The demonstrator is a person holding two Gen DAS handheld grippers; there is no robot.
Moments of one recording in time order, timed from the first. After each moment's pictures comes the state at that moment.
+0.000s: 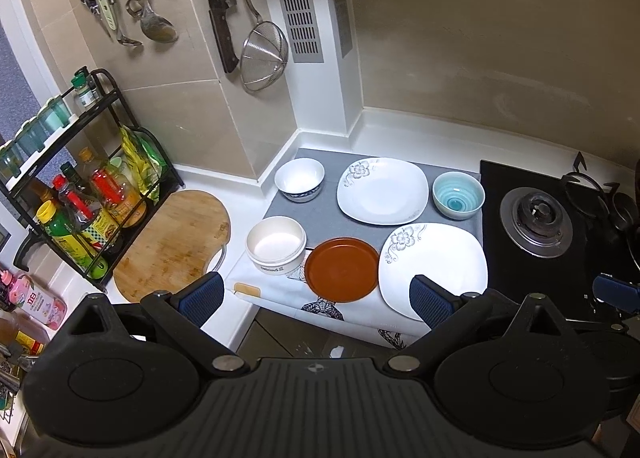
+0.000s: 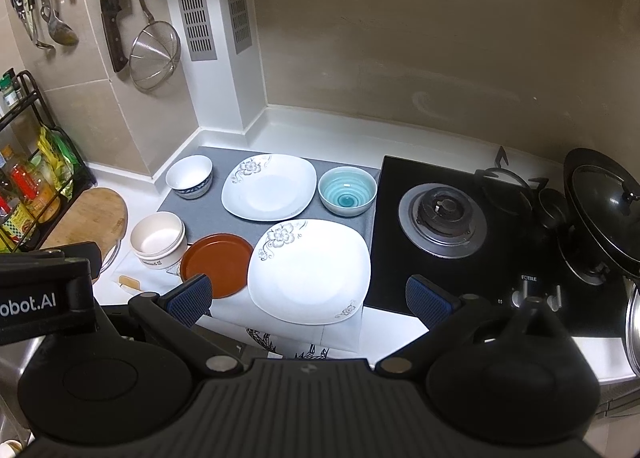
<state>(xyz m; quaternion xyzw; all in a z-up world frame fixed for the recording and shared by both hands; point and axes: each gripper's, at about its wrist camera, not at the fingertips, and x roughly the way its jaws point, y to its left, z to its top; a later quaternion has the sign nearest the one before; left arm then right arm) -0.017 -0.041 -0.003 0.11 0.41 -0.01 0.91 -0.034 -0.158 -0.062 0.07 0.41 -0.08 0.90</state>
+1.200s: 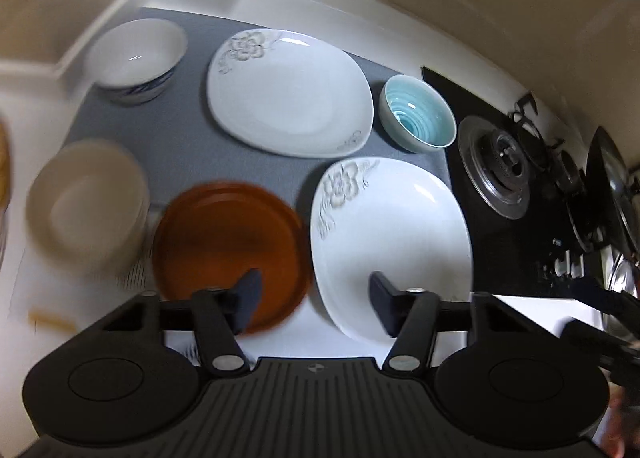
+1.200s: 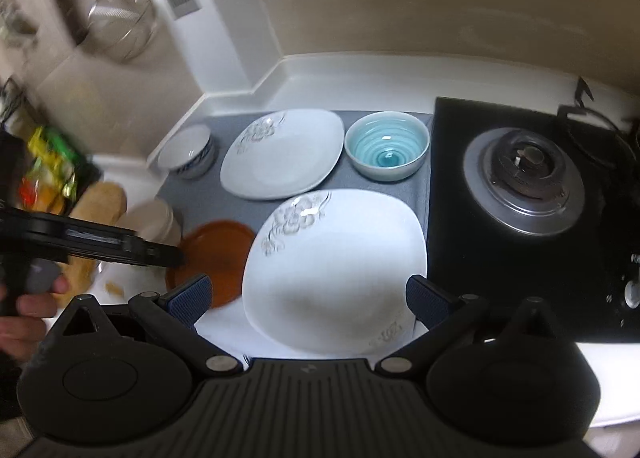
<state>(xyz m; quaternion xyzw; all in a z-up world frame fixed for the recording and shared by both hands) 0.243 0.000 -0.252 -0.01 0.57 -0.26 0.78 0.078 -0.226 -0.216 0.19 0.43 0.00 0.88</state>
